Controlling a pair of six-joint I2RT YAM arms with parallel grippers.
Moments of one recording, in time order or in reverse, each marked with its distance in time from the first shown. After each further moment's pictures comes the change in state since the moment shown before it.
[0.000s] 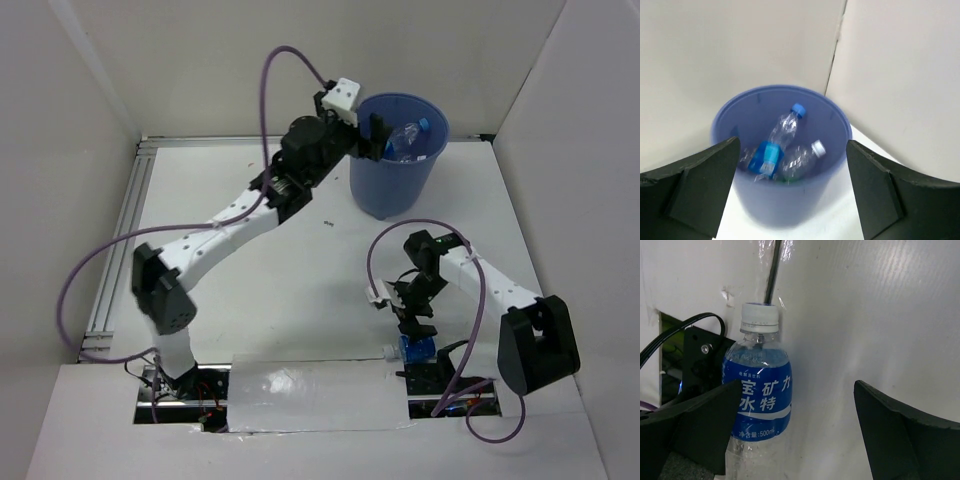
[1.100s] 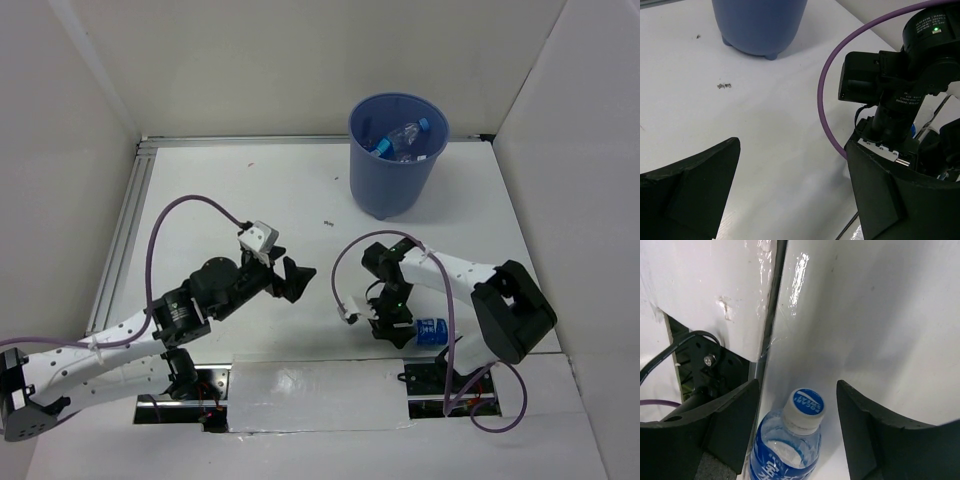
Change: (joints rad) left arm -0.227 -1.075 -1.237 -0.109 -0.106 -0.191; right arm 0.327 0.214 0.048 0.100 0.168 0.292
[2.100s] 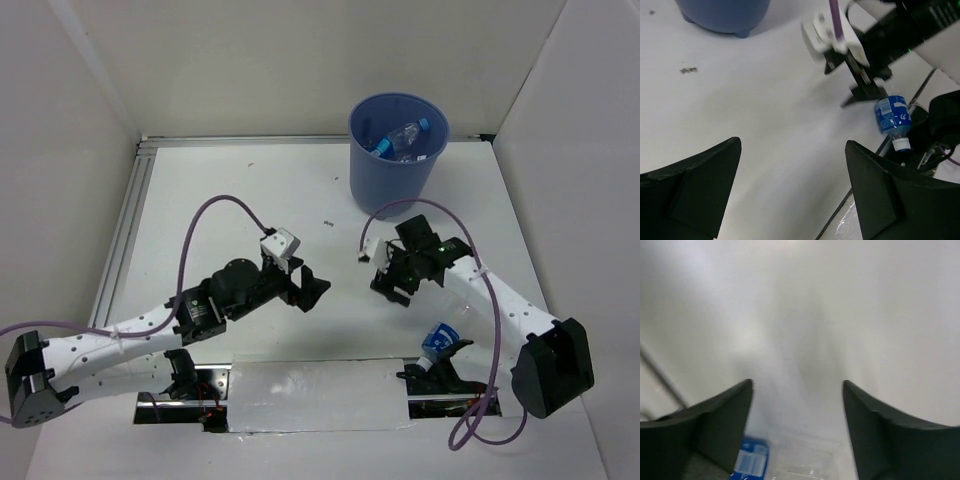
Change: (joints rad) left arm -0.041 0.081 -0.018 0.031 0.054 -0.034; right arm -0.171 -0.322 -0.010 0.298 0.161 0.447
